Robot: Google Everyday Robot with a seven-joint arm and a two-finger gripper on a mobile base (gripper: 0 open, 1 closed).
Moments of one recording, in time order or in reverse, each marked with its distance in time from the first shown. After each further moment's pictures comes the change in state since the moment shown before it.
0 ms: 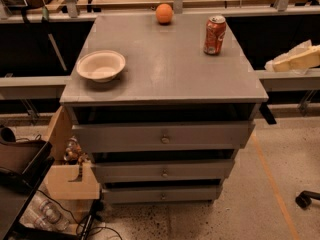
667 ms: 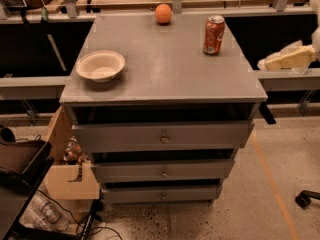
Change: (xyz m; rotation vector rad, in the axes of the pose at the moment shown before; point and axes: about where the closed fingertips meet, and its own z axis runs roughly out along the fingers) arm 0.005 0.002 0.025 -0.013 -0.022 0.059
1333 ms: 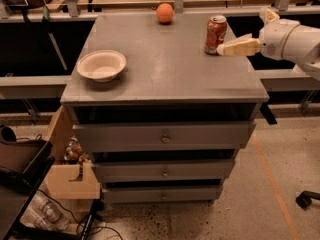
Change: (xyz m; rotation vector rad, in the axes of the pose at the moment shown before) arm 0.015 -0.005 0.130 -0.040 -0.165 0.252
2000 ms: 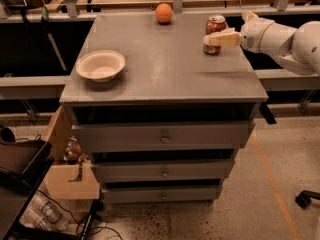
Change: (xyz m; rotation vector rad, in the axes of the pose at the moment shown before) arm 0.022 -0.027 0.074 -0.016 -0.045 0.129
